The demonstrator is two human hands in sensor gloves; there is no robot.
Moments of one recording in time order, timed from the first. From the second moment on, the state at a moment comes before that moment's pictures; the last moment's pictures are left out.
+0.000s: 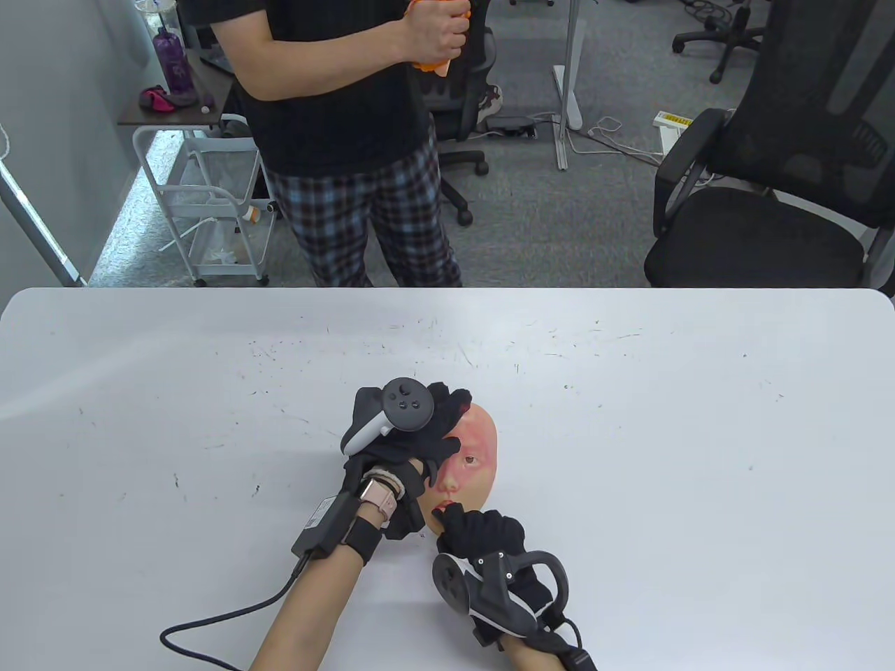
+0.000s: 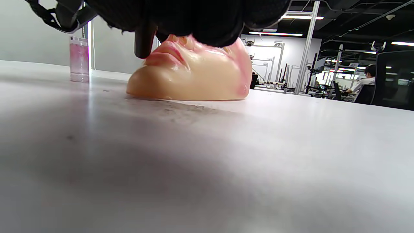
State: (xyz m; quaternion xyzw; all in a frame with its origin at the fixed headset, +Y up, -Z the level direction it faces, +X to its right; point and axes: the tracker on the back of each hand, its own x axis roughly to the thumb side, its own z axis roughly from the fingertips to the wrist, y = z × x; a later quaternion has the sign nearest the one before) left_hand -0.097 -0.736 -0.428 -0.19 -0.18 0.27 0.93; right_hand 0.030 -0.766 -0.255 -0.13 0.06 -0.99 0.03
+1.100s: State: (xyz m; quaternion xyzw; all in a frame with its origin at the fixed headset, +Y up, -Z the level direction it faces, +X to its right) left_hand -0.098 -0.737 -0.428 -0.19 -0.18 0.27 0.93; right_hand 0.033 -0.765 -0.255 -0.12 0.05 -0.99 0.01
